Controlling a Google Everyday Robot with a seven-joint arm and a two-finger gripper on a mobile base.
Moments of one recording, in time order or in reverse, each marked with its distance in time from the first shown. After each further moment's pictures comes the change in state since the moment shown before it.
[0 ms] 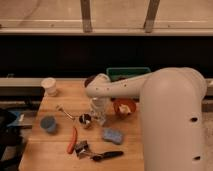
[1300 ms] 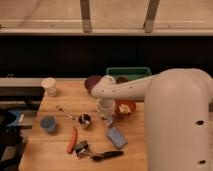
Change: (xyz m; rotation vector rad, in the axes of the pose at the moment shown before) arm 0.019 -0.035 0.005 0.051 0.026 0.025
